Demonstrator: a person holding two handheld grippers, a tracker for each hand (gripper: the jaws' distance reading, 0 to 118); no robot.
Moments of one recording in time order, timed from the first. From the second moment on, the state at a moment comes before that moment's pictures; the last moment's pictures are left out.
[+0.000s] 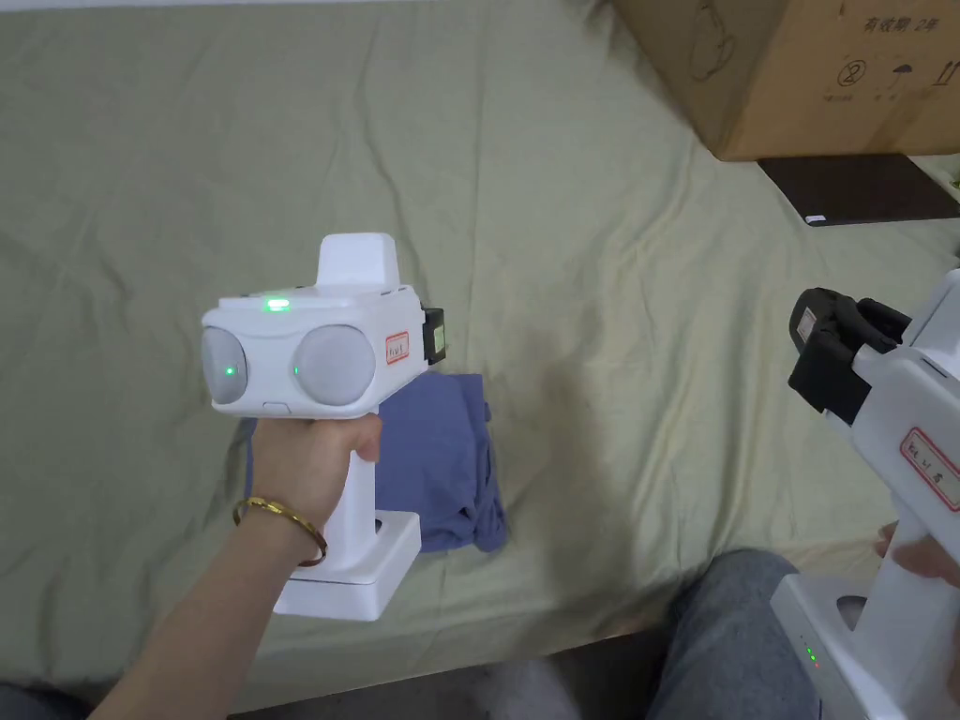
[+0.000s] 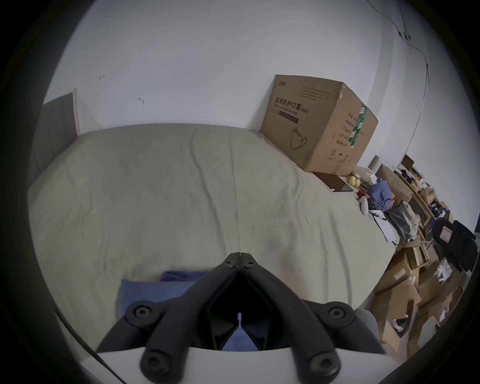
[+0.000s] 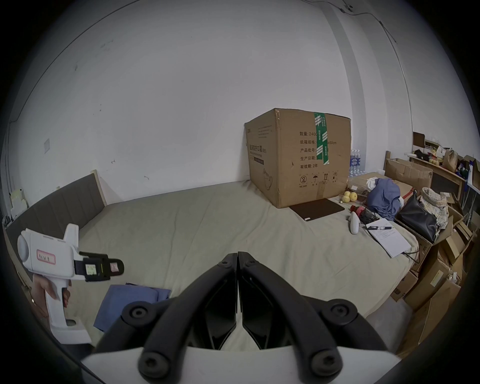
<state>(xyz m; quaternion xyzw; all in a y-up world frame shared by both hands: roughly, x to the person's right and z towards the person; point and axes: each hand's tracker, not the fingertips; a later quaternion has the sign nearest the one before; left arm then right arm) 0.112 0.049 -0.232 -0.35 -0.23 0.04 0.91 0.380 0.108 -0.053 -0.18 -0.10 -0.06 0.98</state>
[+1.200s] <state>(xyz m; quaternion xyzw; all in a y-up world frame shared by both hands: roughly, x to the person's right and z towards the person) -0.019 0.069 -0.173 -0.21 -0.08 0.04 0.97 0.258 0.084 -0.150 -0.19 0.04 -0.06 0.98</state>
